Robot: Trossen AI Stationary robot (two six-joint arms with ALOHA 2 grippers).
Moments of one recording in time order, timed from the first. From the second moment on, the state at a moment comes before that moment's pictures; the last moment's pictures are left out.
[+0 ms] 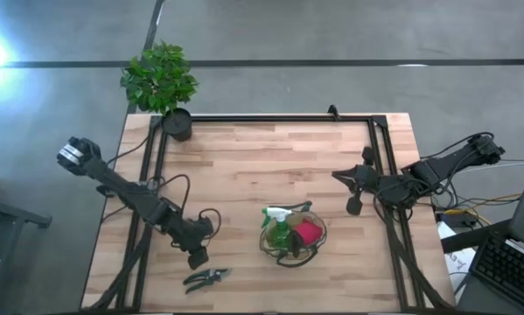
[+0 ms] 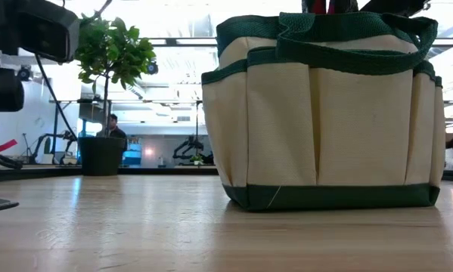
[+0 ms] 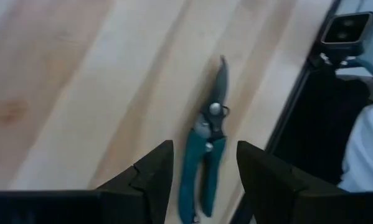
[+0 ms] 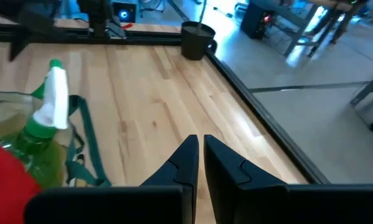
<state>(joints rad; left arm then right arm) -0.57 1.25 0.71 -0.39 0.14 -1.21 0.43 0.77 0.75 -0.52 0.78 0.23</state>
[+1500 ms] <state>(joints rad) -0.68 1.55 0.71 -0.25 0.33 -1.14 0.43 0.77 0.75 -0.51 0.87 0.18</state>
